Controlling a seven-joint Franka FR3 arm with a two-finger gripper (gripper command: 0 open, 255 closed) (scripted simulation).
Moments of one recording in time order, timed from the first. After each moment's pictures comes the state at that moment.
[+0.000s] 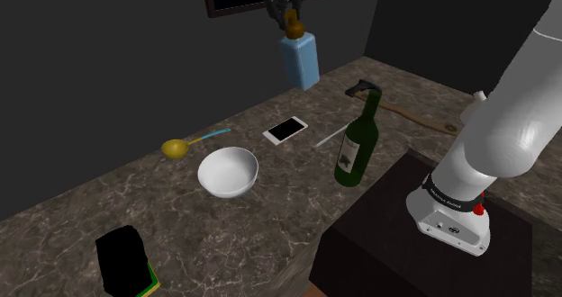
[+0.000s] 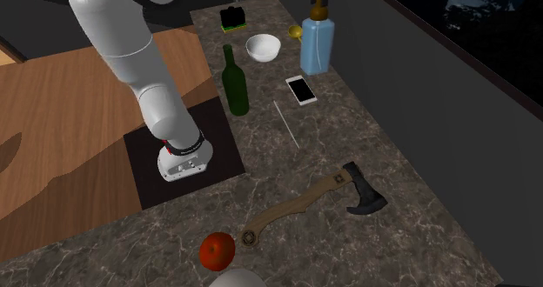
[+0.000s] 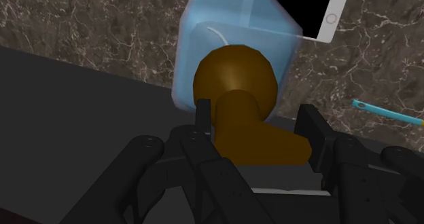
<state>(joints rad) -0.01 0.04 0.20 -1.57 -0.29 1.58 0.28</state>
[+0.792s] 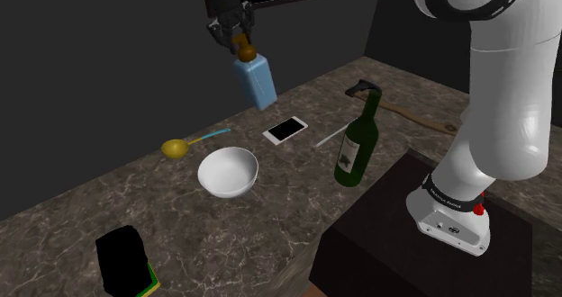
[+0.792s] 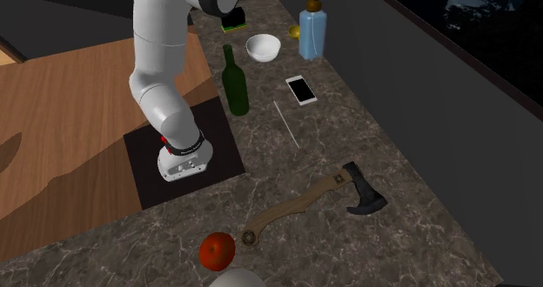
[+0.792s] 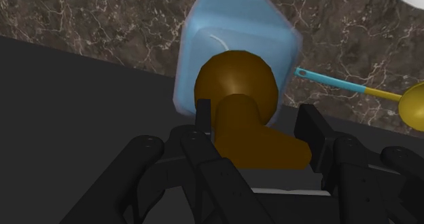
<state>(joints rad) 0.16 0.45 0.27 -1.14 -0.39 1.48 0.47</state>
